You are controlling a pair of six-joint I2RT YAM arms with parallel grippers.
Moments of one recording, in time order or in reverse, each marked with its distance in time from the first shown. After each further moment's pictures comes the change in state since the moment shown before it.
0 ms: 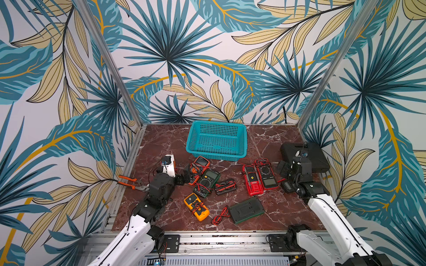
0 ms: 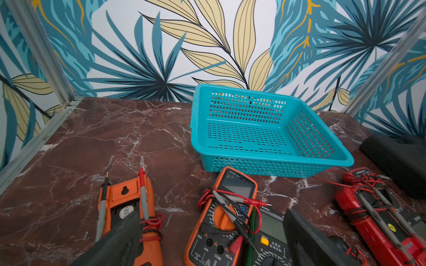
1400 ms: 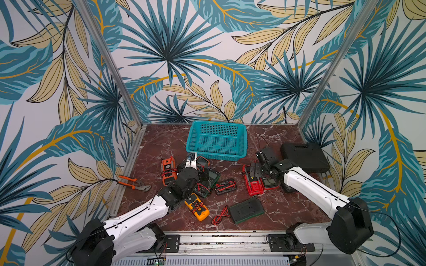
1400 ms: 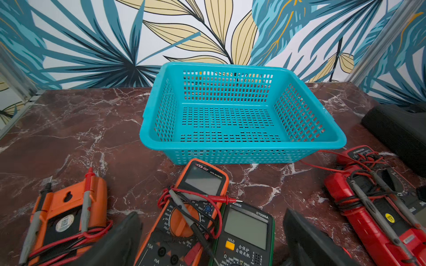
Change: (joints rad) left arm -0.273 0.391 0.143 0.083 -0.261 -0.079; right arm 0.384 0.449 0.325 -0.285 0.017 0.092
